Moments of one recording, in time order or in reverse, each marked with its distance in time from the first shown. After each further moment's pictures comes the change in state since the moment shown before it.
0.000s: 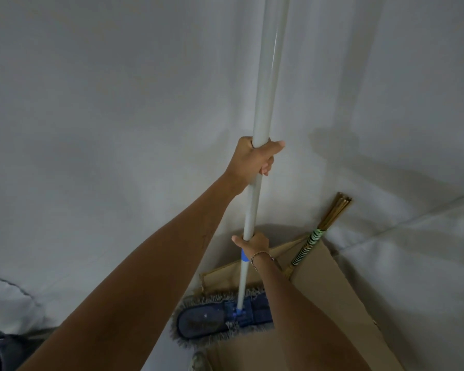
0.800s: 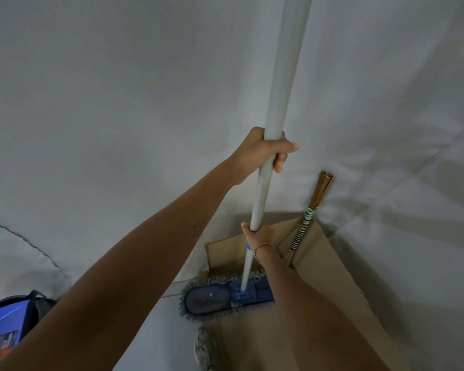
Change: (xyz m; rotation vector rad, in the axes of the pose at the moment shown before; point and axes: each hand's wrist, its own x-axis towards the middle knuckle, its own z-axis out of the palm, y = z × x) left_hand -0.104 0.057 0.053 0.131 -0.192 0.008; right_hand -0.092 0.029 -0.028 0.071 0.116 -0.097
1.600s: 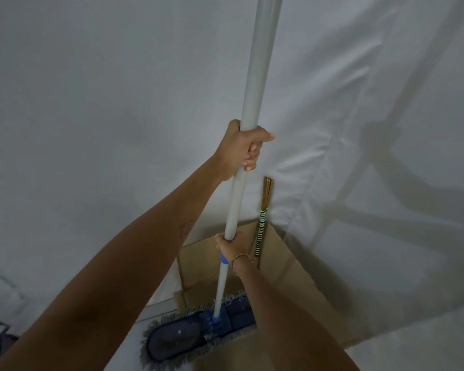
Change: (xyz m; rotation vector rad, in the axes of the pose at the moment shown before) left_hand -0.122 0.108 0.120 -0.130 -0.022 0.180; right_hand -0.158 0.014 -0.081 0.188 0.043 -0.095
